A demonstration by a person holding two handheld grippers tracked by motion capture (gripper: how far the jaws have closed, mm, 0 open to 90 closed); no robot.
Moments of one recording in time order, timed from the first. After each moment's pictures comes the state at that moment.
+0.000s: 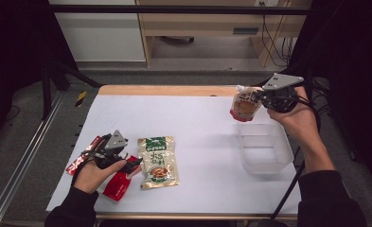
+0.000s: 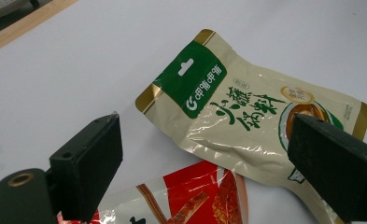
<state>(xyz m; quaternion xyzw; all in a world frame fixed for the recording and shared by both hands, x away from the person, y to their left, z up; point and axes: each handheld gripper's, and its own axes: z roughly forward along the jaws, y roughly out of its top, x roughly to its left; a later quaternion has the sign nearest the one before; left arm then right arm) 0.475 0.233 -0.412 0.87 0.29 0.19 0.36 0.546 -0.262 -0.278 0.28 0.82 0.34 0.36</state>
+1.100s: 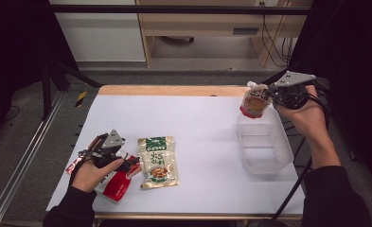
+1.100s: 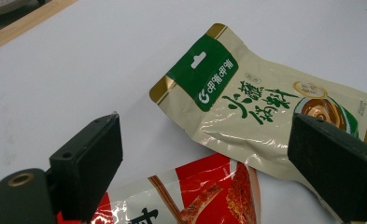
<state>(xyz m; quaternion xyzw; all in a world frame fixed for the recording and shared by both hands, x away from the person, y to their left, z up) 0.478 0.241 -0.413 0.86 0.30 0.20 0.36 0.565 -0.299 -0.289 0.30 0.81 0.34 0.37</state>
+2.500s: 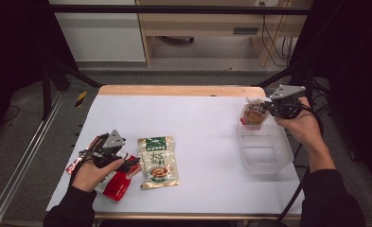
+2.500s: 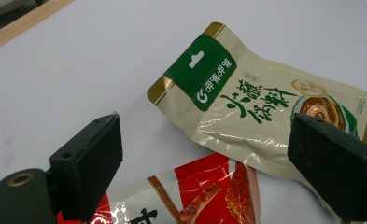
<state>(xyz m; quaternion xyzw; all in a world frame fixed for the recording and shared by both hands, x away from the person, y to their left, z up) 0.478 0.239 -0.412 0.87 0.29 0.19 0.36 0.575 -0.308 -0.340 0.30 0.84 0.31 0.32</state>
